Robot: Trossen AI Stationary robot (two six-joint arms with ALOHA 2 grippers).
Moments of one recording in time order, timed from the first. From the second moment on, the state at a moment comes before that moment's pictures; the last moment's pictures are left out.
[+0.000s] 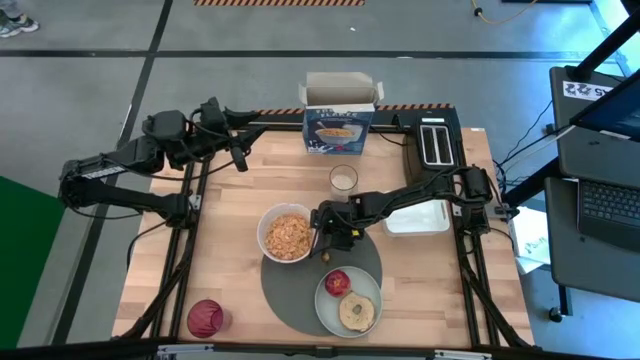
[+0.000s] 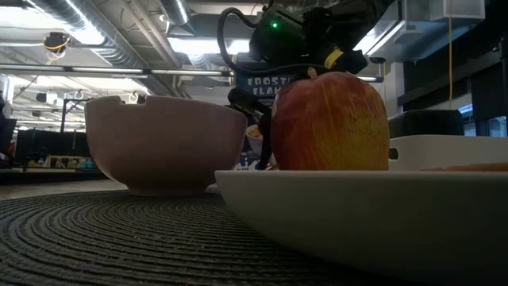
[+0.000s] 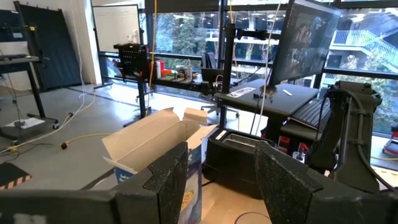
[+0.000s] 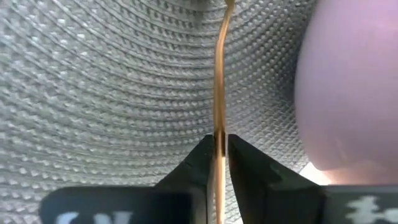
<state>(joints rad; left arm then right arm) 0.19 0.89 1.11 -0.23 -0.35 -0.05 0.07 1.97 1.23 -0.29 -0.04 -1.45</state>
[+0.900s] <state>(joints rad) 0.19 0.89 1.11 -0.23 -0.35 -0.04 0.07 1.94 1.24 -0.34 -0.03 -1.33</state>
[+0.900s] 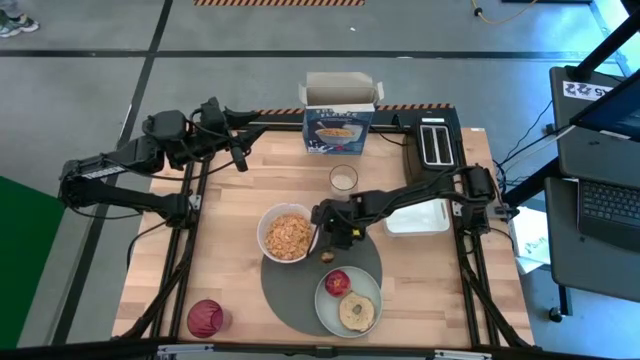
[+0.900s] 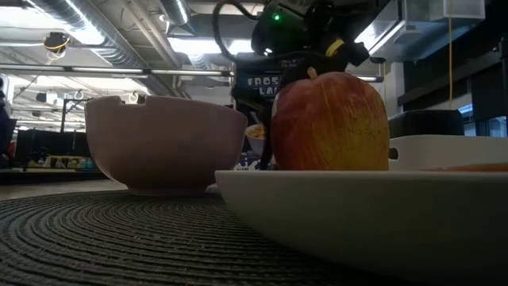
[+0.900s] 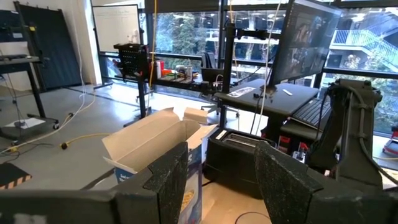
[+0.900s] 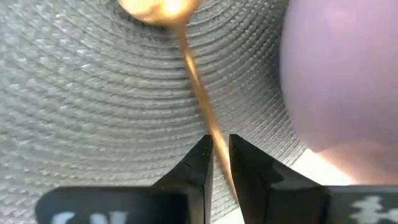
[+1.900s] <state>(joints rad) 0.33 1.00 1.11 -0.09 -0.05 -0.13 -0.27 1.49 1.46 -0.23 -0.56 -0.45</state>
